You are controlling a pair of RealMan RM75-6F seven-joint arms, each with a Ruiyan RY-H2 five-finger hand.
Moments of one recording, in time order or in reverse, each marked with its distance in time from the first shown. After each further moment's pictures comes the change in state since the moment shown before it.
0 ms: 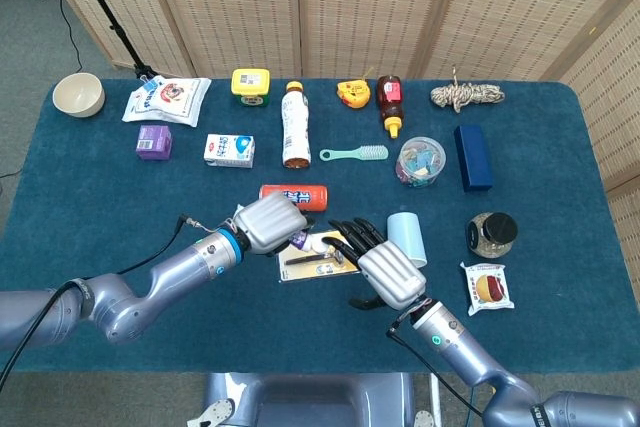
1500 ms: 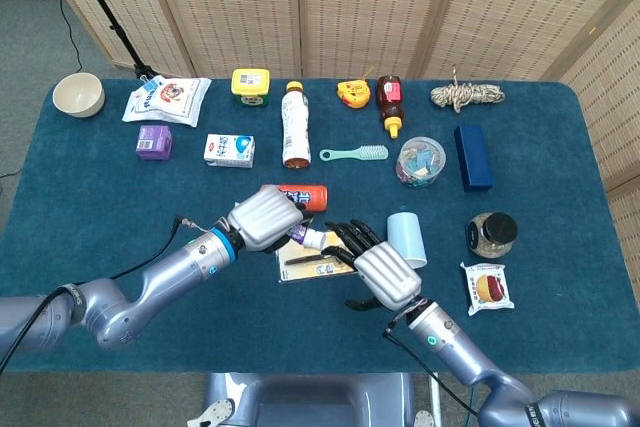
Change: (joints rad) left arm 0.072 0.008 -0.031 -0.021 0.064 0.072 -0.049; right arm 0.002 -0.020 -0.001 0.010 0.003 0.005 0.003
